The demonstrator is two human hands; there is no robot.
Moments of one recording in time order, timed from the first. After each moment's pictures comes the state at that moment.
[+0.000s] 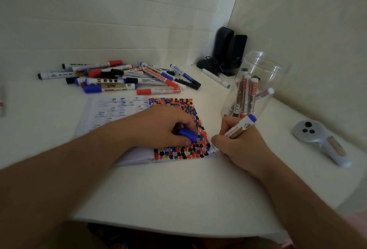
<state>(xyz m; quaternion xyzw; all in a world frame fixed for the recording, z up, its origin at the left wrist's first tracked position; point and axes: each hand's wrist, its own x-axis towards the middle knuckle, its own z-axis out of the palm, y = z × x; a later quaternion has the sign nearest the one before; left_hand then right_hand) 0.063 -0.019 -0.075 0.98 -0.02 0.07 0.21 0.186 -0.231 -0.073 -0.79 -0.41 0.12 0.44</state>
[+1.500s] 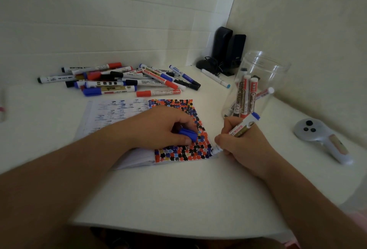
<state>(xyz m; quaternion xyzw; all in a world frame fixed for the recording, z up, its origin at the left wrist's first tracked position) 0.061 -0.018 -0.072 0.97 0.01 0.06 0.25 0.192 -0.232 -0.076 -0.75 -0.39 0.18 0.50</state>
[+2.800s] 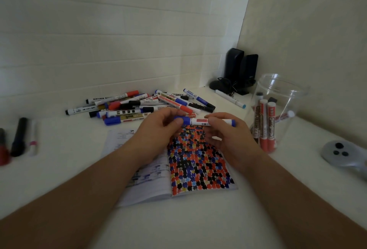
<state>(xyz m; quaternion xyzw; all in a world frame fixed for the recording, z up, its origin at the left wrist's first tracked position) 0.058 0.007 -0.065 0.78 0.23 0.28 0.52 0.200 -0.140 -0.065 -0.60 -0.28 0.28 0.70</state>
